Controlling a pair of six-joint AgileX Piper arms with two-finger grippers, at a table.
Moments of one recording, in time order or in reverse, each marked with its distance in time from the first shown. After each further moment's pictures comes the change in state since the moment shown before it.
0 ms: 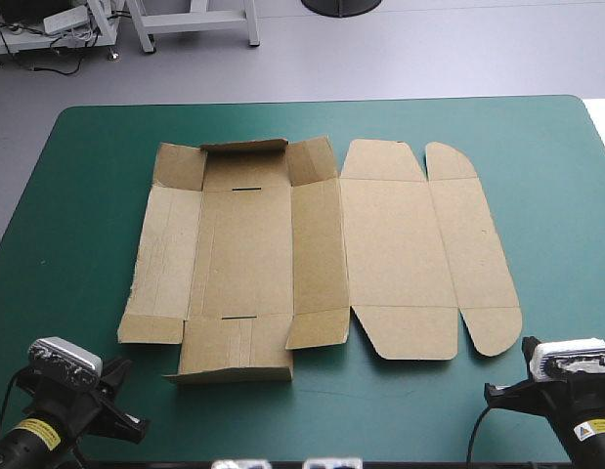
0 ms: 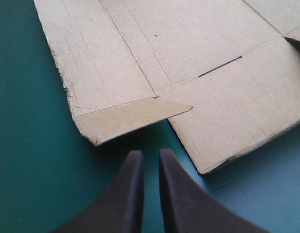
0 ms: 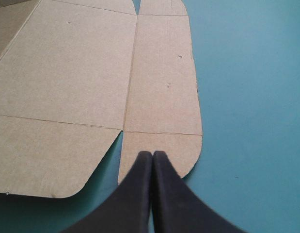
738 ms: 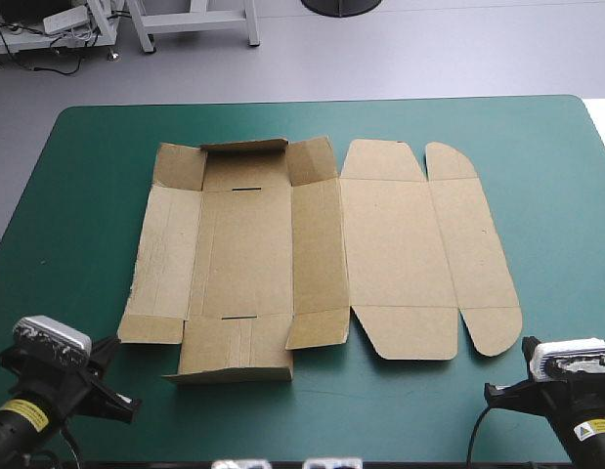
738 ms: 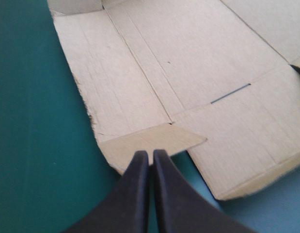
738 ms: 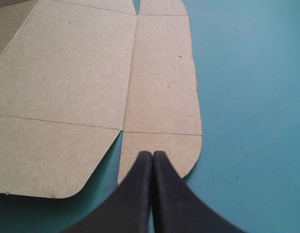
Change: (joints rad) left arm 0.000 0.103 -0.140 0.049 0.003 0.000; right arm 0.000 0.000 0.000 0.000 0.000 0.000
